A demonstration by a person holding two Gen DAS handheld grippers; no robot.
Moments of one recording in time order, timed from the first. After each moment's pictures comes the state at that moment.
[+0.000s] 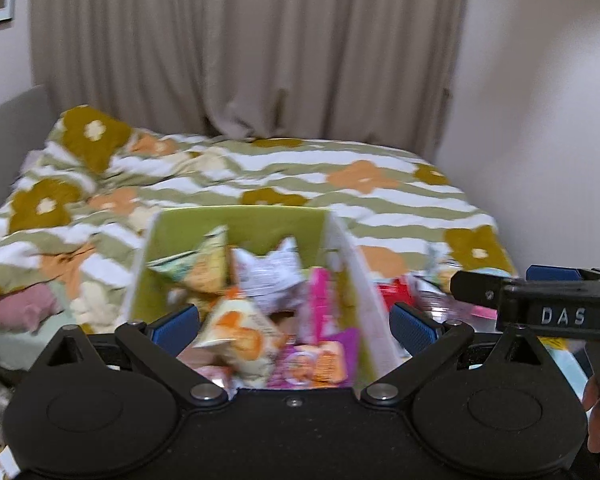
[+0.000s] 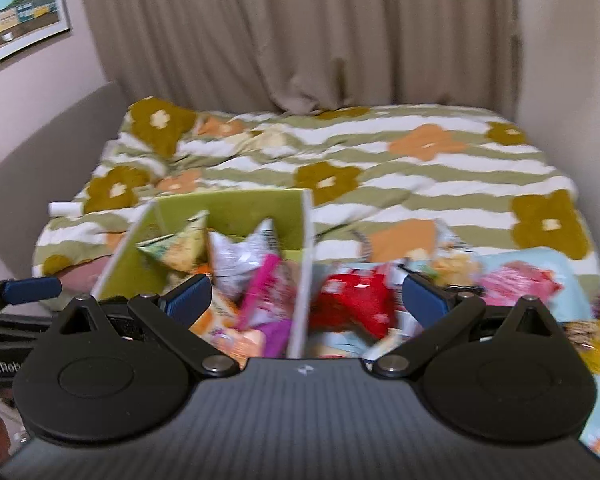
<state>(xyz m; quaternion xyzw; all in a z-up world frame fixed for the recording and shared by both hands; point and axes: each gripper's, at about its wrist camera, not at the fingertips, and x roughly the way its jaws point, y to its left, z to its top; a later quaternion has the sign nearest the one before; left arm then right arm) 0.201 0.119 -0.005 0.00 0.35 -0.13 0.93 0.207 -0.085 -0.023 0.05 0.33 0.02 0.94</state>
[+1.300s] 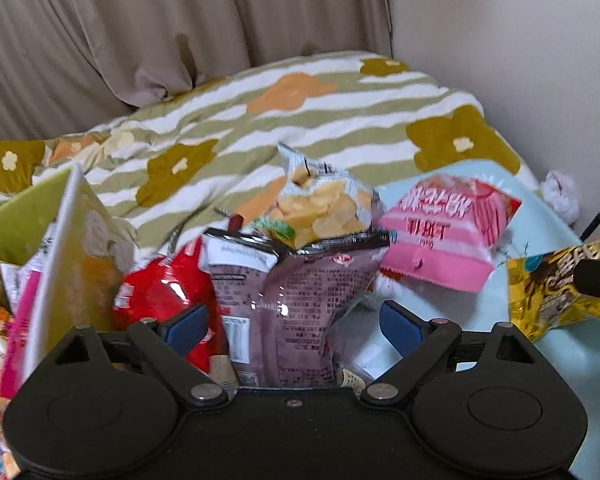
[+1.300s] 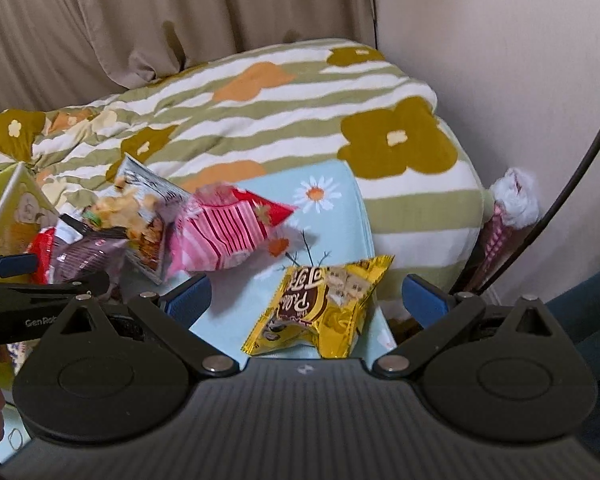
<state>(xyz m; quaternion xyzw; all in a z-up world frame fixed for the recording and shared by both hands) 0.279 -0.151 -0.161 0.16 0.42 -0.13 0.89 0.217 -0.366 -0.158 0.11 0.41 -0.11 0.90</state>
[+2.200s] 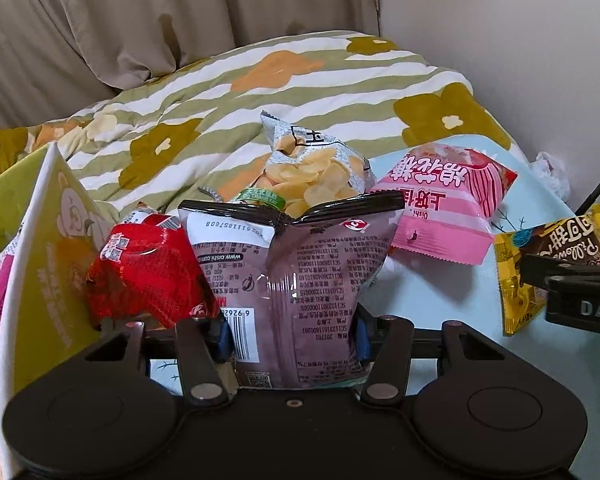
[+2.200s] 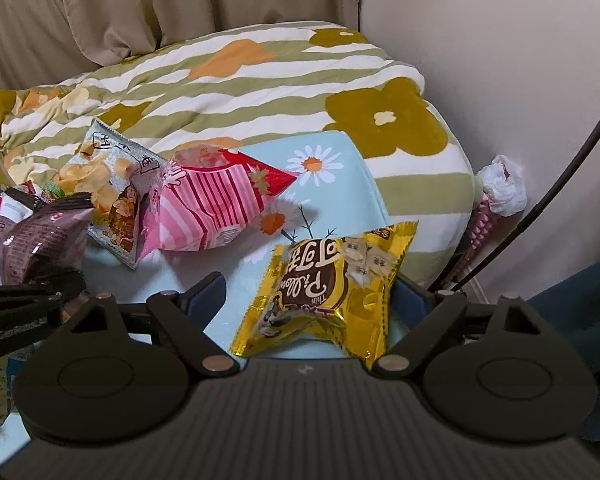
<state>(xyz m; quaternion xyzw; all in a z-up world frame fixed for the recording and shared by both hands) 0.281 -0.151 -0.170 0.16 0.44 -0.14 0.87 0.242 -0.344 -0.193 0.09 0.43 -0.14 0.89</state>
